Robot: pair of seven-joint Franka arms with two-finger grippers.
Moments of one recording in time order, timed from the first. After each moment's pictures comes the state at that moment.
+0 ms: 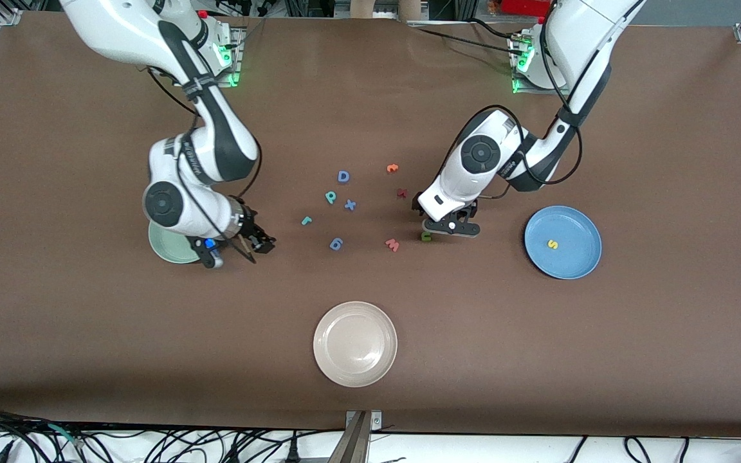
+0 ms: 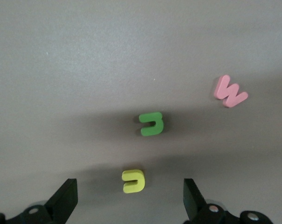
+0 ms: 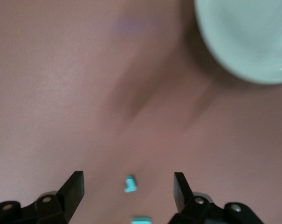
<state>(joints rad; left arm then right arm) -0.22 0.52 -0.38 -2.00 0.16 2.48 -0.61 0.37 0.53 0.03 -1.77 0.25 2.19 1.21</state>
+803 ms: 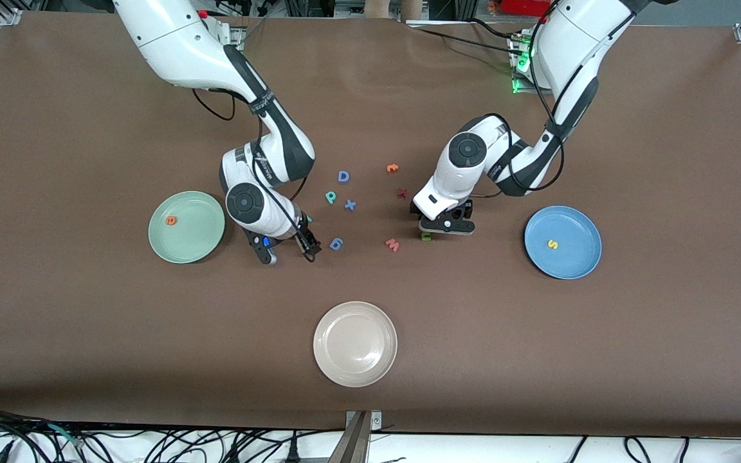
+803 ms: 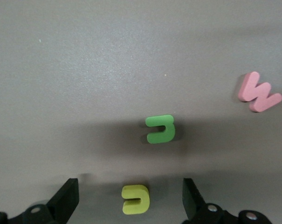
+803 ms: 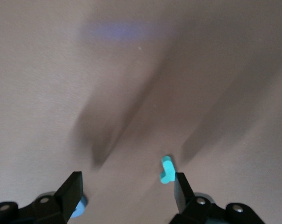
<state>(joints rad) -0.23 0.58 -0.38 -2.03 0.35 2.57 -0.79 0.50 0.68 0.04 -1.71 0.25 2.31 1.36</state>
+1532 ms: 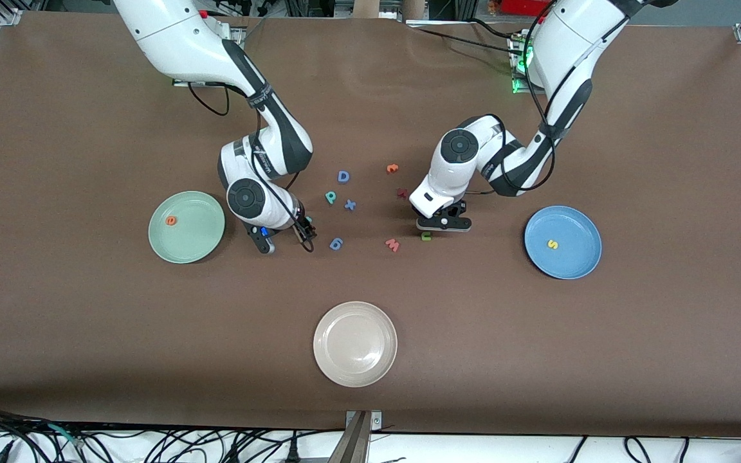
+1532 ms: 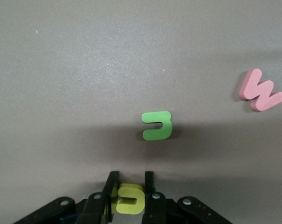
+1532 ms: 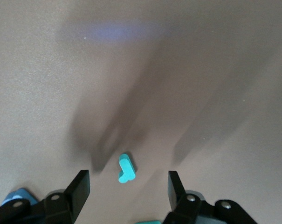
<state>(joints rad) -0.24 0.59 -0.38 -2.02 0.39 2.57 -0.87 0.50 0.63 0.03 -1.79 0.25 2.26 1.36</state>
